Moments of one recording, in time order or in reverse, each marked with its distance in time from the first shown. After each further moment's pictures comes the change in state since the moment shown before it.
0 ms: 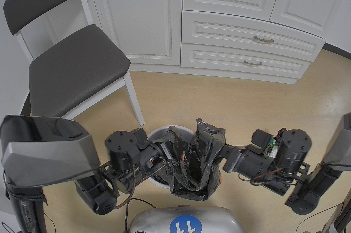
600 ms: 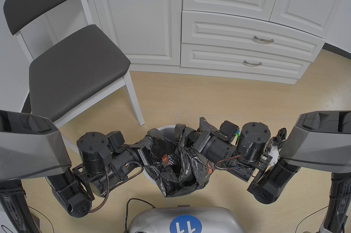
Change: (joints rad) left arm 0.080 -0.143 0.210 -0.003 -0.038 0.108; right arm -0.013 0.284 -0.356 0.000 0.061 0.253
